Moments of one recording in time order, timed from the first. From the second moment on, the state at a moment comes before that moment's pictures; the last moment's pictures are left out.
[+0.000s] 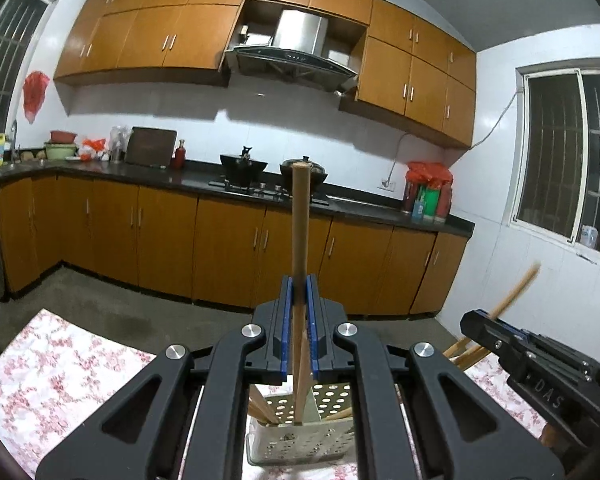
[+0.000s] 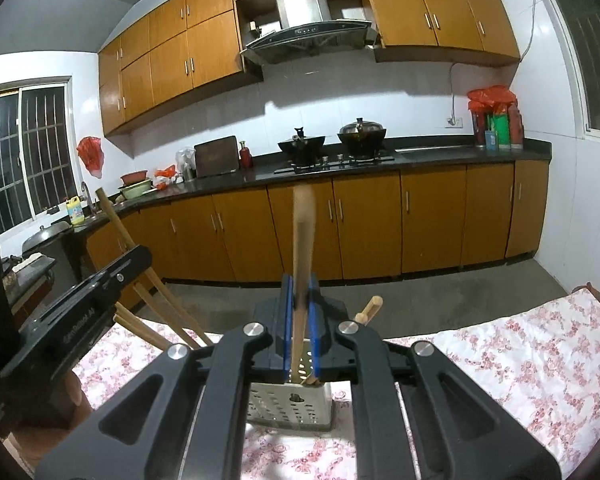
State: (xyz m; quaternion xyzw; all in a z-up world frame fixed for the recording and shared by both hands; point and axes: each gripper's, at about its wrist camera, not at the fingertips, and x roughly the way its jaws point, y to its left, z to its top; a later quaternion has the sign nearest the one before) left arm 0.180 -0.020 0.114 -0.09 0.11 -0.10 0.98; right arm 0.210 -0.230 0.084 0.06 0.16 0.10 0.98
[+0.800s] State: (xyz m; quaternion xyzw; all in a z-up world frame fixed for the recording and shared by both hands) left arm 0.065 0.017 0.115 -0.02 0.07 -0.04 1.00; right arm 0.092 -0.247 0.077 0.03 0.08 0.04 0.99
